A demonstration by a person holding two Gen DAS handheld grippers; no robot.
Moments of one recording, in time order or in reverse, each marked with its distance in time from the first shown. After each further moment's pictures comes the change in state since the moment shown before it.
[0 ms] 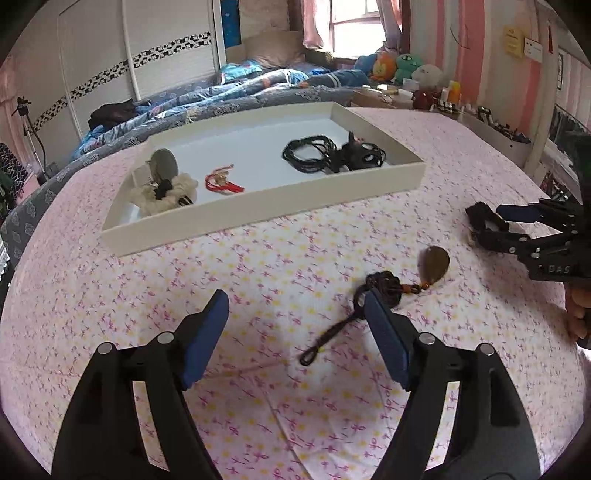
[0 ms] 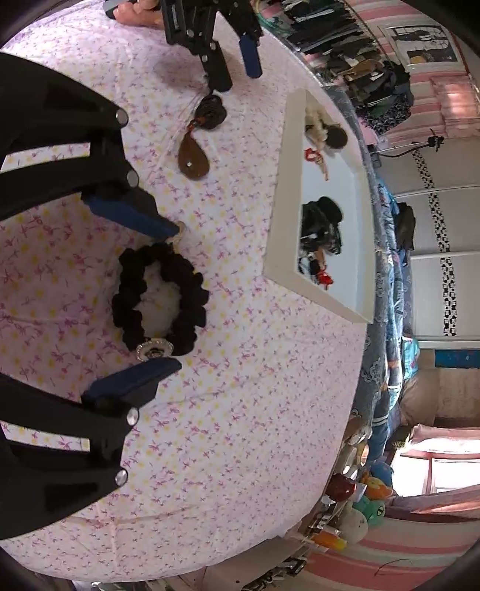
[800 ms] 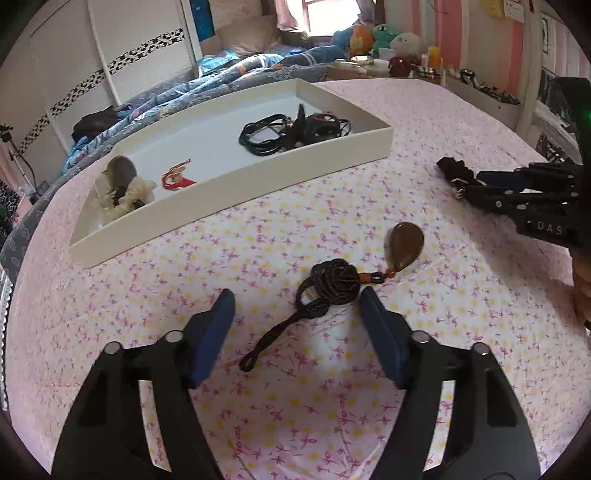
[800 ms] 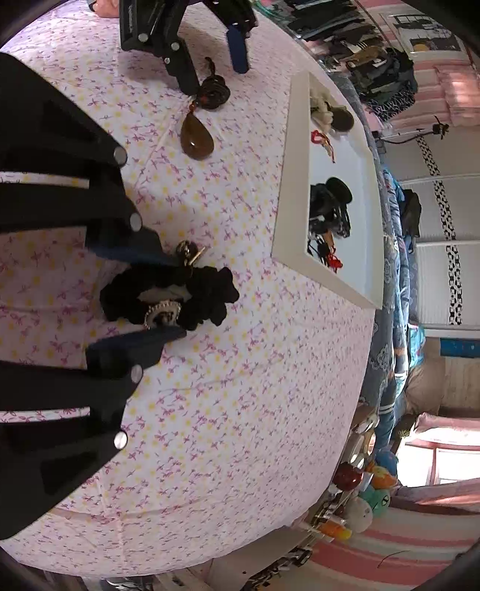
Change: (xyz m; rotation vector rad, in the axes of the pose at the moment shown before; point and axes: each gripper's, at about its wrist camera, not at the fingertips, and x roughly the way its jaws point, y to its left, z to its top) left arm 0.018 -0.038 0.004 0.107 0.074 -0.003; right arm -0.001 -0.005 0.000 0.030 -0.004 -0.044
